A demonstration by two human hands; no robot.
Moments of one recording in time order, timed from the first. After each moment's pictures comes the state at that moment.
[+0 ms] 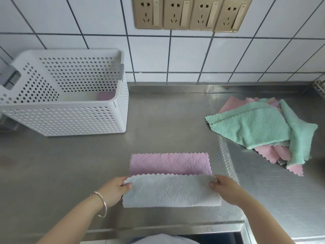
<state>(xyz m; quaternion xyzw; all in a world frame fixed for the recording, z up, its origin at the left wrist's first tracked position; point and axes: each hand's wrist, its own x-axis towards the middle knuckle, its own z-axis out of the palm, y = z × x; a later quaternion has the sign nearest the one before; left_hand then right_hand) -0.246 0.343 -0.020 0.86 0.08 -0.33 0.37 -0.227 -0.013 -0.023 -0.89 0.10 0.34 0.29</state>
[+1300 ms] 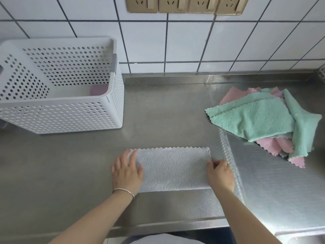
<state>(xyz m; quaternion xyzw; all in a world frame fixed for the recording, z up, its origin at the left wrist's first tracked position) -0.224 0.296 -0.068 0.99 0.08 -0.02 0.14 -0.211 0.025 -0.060 -0.91 0.32 0.12 0.25</state>
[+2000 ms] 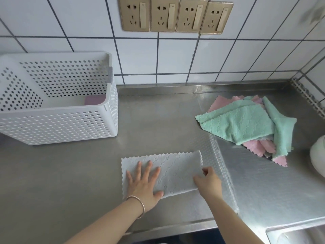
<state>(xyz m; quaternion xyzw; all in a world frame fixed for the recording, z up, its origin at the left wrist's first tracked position) -0.241 0.256 -0.075 0.97 -0.11 -0.22 0.06 -0.238 0.048 -0.025 -0.85 0.33 0.15 0.38</state>
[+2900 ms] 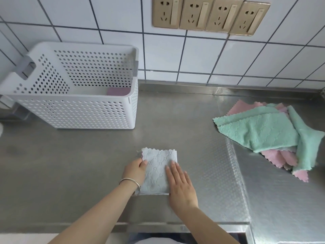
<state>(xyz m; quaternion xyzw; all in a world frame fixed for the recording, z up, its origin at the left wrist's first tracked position) -0.218 0.306 -0.047 0.89 0.22 -0.15 0.38 -0.261 0.136 -0.068 -0.98 -0.17 0.05 0.08</state>
